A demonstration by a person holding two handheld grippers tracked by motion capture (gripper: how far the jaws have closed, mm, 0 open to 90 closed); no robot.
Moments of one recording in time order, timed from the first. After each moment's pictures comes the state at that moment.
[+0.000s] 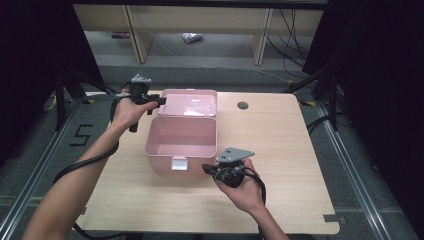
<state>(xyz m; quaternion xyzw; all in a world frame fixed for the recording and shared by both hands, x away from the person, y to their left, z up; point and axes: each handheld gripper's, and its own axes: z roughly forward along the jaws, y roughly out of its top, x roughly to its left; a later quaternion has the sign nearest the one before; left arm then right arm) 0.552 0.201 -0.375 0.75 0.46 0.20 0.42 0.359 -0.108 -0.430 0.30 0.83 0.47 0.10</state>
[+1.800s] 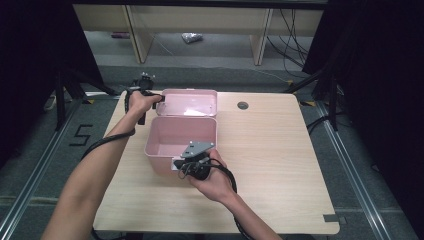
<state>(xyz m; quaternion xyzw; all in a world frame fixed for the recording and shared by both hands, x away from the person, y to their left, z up) 0.624 0.202 -0.420 0.72 0.56 0.19 0.36 0.379 -0.030 -0.432 0.23 0.86 0.44 0.10</state>
